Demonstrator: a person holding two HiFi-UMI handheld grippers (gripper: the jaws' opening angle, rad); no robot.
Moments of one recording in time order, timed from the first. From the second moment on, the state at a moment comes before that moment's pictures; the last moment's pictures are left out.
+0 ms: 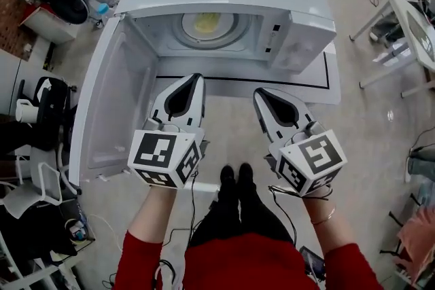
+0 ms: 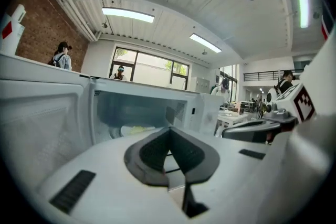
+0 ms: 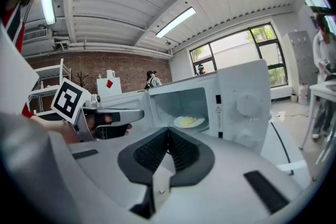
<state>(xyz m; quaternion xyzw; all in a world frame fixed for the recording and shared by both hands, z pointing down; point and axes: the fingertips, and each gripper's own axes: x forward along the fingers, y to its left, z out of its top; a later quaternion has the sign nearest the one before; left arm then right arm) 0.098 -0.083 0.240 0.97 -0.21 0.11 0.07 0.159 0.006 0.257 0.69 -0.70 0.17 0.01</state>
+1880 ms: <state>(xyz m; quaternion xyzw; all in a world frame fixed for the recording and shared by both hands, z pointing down) 0.027 0.037 0.208 0.98 -0.18 0.03 0.06 0.133 0.119 0.199 0.69 -0.72 0.05 -0.04</state>
